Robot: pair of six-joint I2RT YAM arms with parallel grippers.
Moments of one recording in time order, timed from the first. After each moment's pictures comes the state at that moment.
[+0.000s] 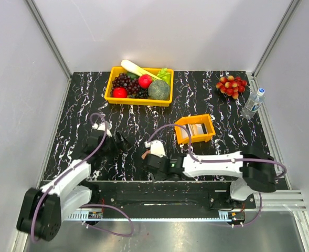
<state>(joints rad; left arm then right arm) -0.29 0.91 0.31 -0.09 0.17 -0.69 1.35 1.61 1.06 -0.58 0.37 0.81</state>
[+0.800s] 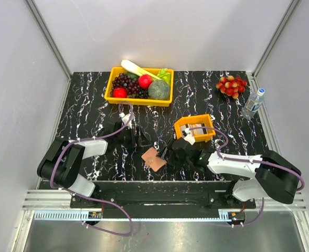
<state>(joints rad) -0.37 1.51 0.56 0.23 0.57 -0.55 1.00 1.33 0.57 0.01 0.16 1.31</state>
